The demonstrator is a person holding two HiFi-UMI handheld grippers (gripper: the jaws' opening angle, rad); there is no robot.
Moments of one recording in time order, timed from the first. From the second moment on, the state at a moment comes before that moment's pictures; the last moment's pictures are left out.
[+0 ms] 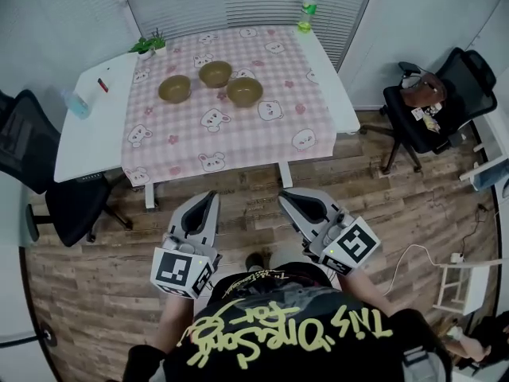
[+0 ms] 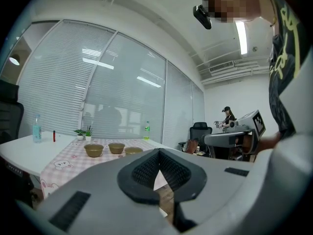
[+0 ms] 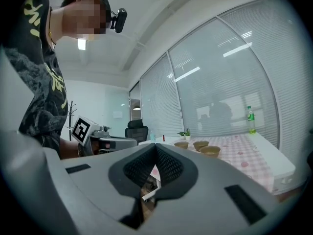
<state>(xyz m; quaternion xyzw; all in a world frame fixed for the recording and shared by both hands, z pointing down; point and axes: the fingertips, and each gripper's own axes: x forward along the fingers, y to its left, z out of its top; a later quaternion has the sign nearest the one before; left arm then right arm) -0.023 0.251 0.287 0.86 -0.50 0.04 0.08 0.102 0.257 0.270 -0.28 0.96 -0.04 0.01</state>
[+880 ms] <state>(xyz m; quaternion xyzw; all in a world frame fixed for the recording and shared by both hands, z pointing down) -0.030 0.189 0.297 0.85 -0.51 0.05 0.09 0.101 0.195 0.277 -0.26 0.96 -0.05 0.02</state>
